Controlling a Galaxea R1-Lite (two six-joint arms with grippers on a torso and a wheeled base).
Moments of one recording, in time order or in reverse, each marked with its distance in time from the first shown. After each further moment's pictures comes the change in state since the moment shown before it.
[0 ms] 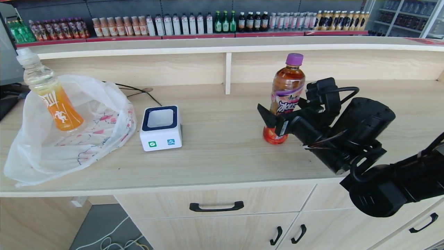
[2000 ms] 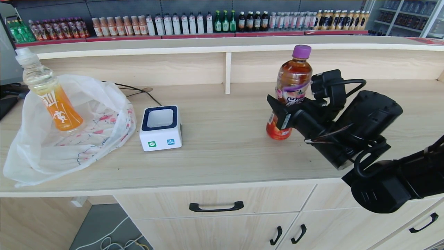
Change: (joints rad) left arm 0.000 0.000 0.000 0.000 0.000 0.000; right arm 0.005 -0.029 -0.018 -0.001 0.001 0.001
